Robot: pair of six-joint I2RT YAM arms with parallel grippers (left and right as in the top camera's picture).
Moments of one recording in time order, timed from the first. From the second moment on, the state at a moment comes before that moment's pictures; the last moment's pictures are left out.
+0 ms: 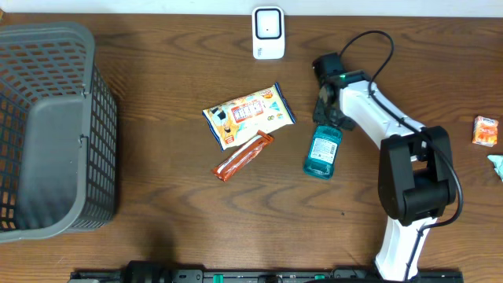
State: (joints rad) left arm -0.06 0.26 1.41 -1.70 -0.01 -0.04; right arm 0.26 2.06 1.47 -0.82 0.20 0.57
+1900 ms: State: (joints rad) left arm -0.06 0.26 1.41 -1.70 -0.01 -0.04; right arm 0.40 1.87 1.57 -0.66 0.57 0.51
